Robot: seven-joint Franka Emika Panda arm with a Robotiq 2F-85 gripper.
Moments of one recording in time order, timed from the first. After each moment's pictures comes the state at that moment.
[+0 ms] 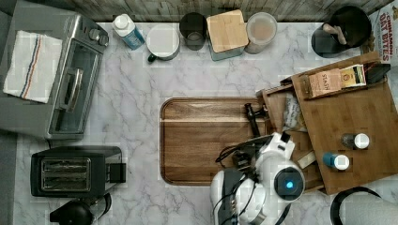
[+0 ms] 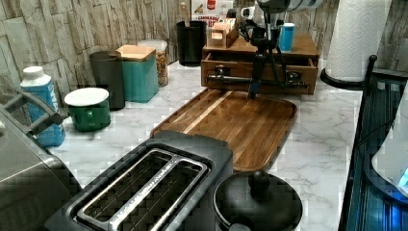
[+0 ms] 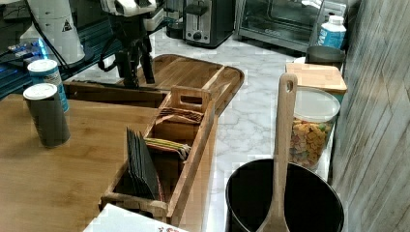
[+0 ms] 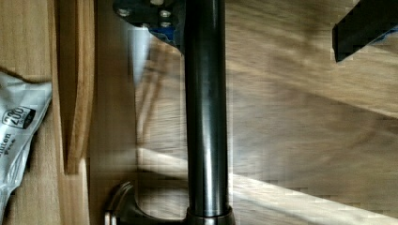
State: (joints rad) arm 0.16 -0.04 -0.48 -2.71 0.18 1.19 -1.53
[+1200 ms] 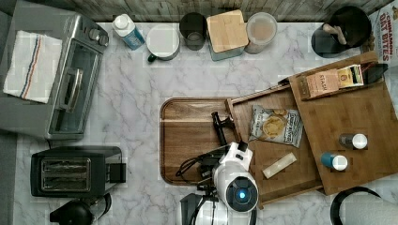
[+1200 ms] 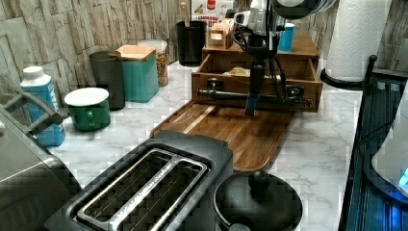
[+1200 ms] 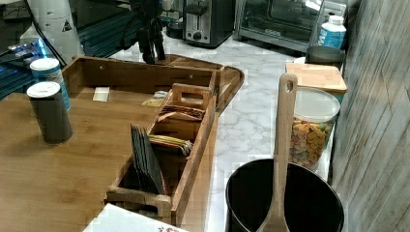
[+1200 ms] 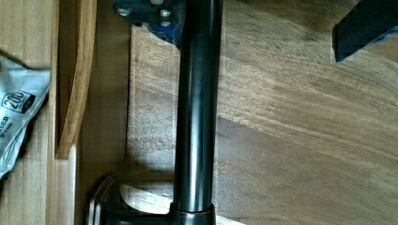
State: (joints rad) arm 0.25 -0.21 -0.35 -2.85 0.05 1.16 -1.26
